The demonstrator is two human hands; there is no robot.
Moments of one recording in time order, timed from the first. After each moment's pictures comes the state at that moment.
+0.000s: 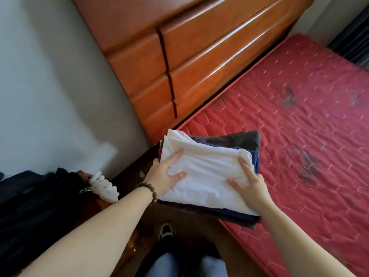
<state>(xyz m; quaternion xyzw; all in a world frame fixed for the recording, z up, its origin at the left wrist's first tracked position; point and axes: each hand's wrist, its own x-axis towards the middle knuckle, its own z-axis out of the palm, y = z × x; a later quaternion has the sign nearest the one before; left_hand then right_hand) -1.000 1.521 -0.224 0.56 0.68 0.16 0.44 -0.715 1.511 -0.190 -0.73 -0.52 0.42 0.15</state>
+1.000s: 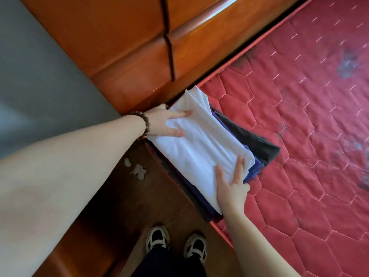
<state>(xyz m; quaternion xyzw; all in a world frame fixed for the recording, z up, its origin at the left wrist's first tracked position) -1.031 1.726 -0.399 0.71 0.59 -0.09 0.38 -0.796 1.566 -0.417 -0.80 -0.36 0.43 0.21</state>
